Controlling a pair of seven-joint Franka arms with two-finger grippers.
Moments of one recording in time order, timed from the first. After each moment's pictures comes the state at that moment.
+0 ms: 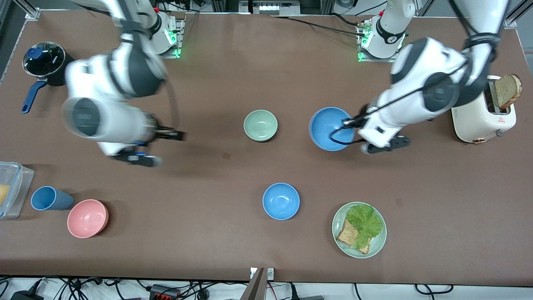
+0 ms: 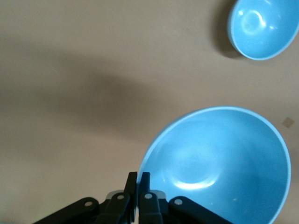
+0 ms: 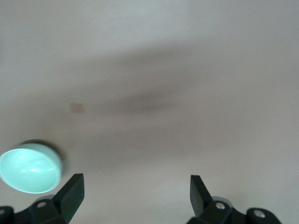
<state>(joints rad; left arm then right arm) 0.10 0.30 -0.55 -1.69 -0.11 1.81 -0.68 0.45 0.38 -0.25 -1.47 0.17 1.58 0.38</state>
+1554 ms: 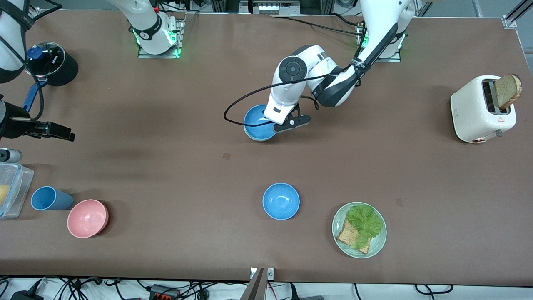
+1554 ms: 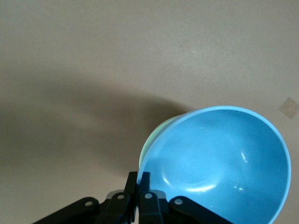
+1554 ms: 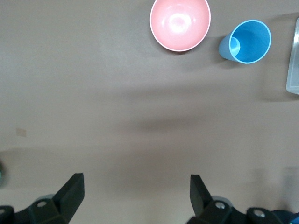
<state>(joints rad) -0.29 0.53 -0.55 -1.78 0.15 2.22 -1.23 0.13 0.29 -0.24 -1.40 0.07 1.58 -0.03</state>
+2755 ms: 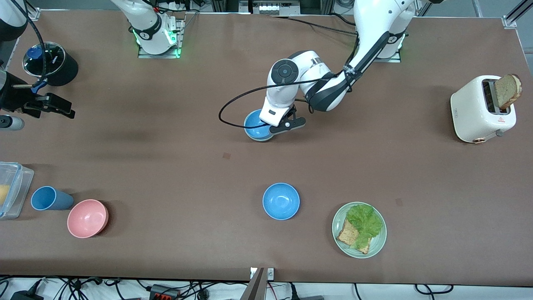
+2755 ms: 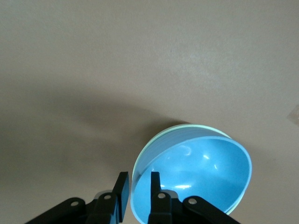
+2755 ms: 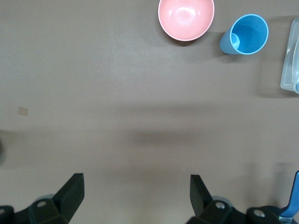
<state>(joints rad) -0.31 0.58 -0.55 -1.75 0.25 2.23 -1.30 -0.10 0.07 0.06 -1.63 0.00 1.64 -0.04</state>
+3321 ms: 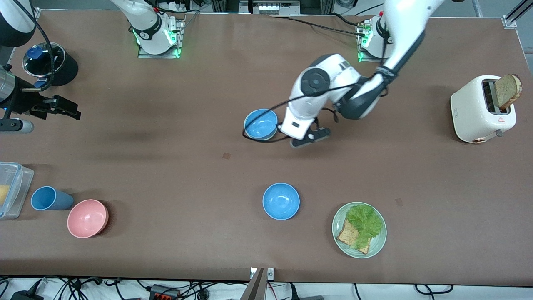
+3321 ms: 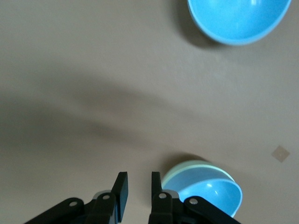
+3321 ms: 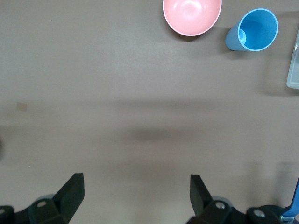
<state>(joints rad) -0.03 0.56 -0.71 -1.66 0.25 2.05 -1.18 -0.04 0.08 0.01 -1.63 0.00 1.64 -0.04</state>
